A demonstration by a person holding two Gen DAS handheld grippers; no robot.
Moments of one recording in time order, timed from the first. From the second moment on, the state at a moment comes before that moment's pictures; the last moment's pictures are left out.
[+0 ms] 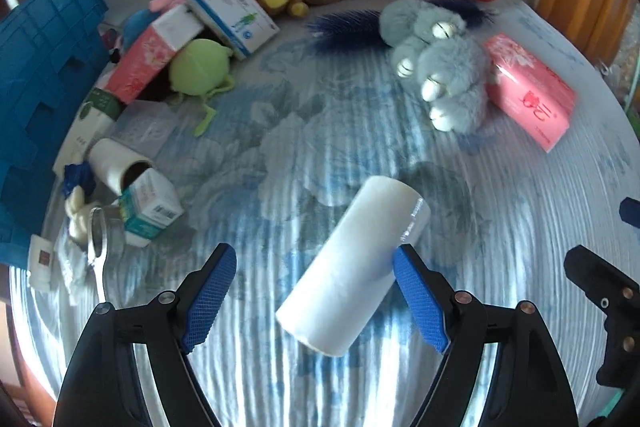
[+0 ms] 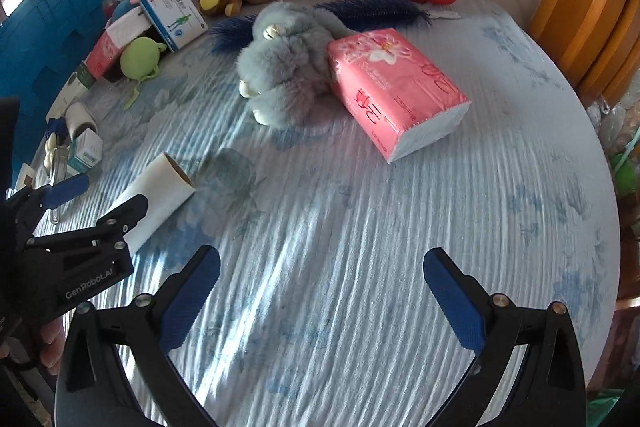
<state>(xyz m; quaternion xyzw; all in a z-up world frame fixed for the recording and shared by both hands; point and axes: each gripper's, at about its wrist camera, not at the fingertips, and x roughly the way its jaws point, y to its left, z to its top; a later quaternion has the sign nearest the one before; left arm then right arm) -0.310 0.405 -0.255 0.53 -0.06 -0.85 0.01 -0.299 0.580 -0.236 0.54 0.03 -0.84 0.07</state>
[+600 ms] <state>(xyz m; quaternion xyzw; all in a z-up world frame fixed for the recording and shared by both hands) -0.334 0.452 -0.270 0.56 0.00 -0.83 0.03 -0.352 0.639 -0.233 0.53 0.06 -0.84 0.07</state>
